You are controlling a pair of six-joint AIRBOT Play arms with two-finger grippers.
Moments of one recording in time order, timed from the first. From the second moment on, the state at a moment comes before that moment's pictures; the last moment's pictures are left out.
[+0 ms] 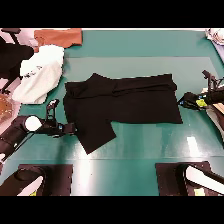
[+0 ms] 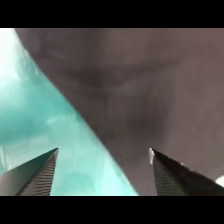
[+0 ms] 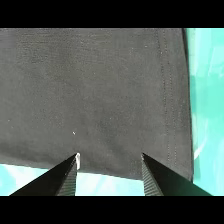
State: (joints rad) left arm -0.25 -0.87 0.50 1.19 -0.94 -1.75; right arm -0.36 -1.18 0.97 -1.12 1.25 1.36
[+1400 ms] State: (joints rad) left arm -0.26 -0.96 0.73 0.80 -0.95 -1.45; right arm -0.47 -1.18 0.89 -1.20 1.24 1.35
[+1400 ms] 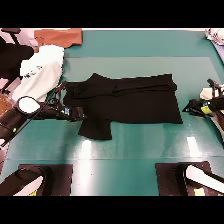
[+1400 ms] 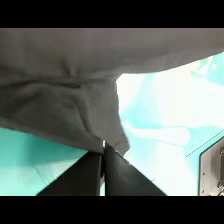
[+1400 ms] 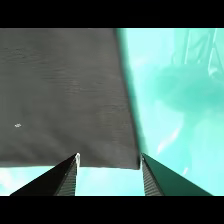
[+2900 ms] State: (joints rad) left arm -0.25 -0.97 0.99 1.03 -0.82 -1.66; right arm -0.42 -1.18 0.99 -0.94 1.09 1.29
